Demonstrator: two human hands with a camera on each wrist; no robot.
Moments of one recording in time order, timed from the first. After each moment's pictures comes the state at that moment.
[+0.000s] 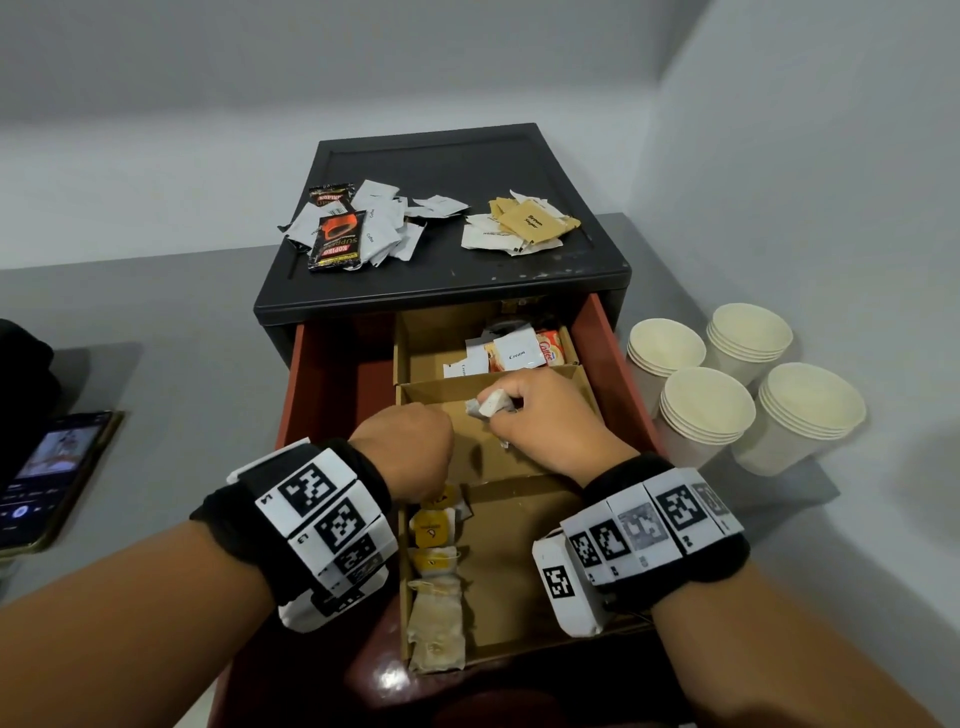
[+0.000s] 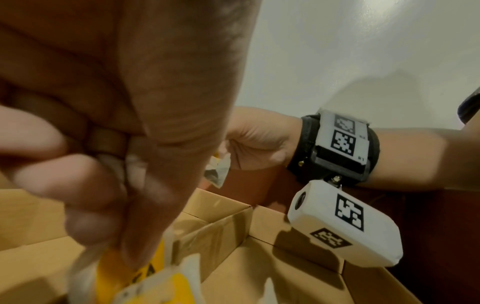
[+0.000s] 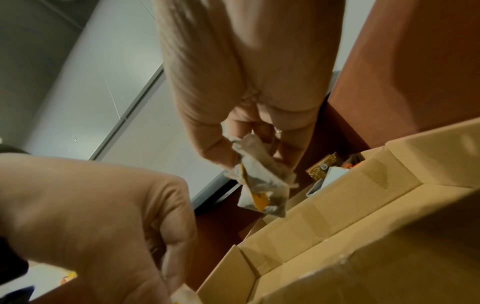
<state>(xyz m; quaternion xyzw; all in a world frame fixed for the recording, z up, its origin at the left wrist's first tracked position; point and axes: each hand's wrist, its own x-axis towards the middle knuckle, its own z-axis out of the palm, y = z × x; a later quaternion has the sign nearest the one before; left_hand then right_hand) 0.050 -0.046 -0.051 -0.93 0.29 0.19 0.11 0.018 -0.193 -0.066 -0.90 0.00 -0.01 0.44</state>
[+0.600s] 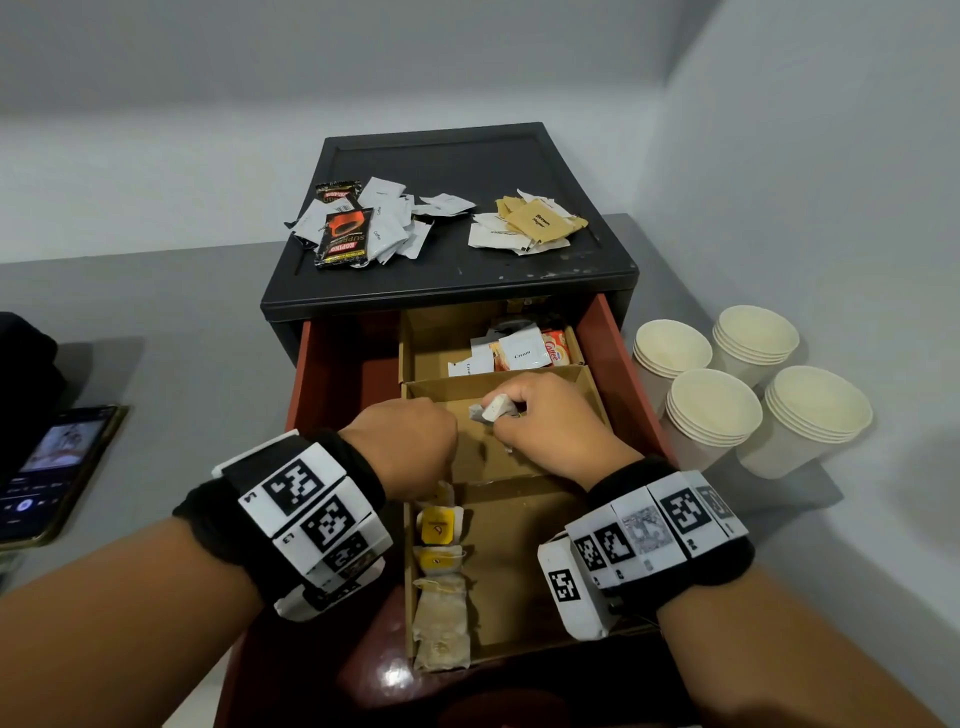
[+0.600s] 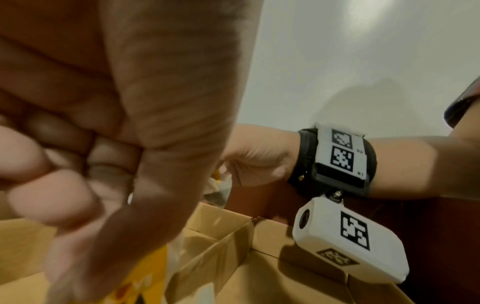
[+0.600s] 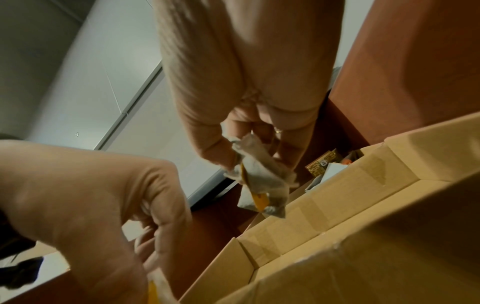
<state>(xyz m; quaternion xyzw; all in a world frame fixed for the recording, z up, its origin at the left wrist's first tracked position) 0.052 -0.040 -0.043 -0.91 0.34 0.18 0.13 0.016 -0.190 -0.066 -0.90 -0.01 0.00 0.43</state>
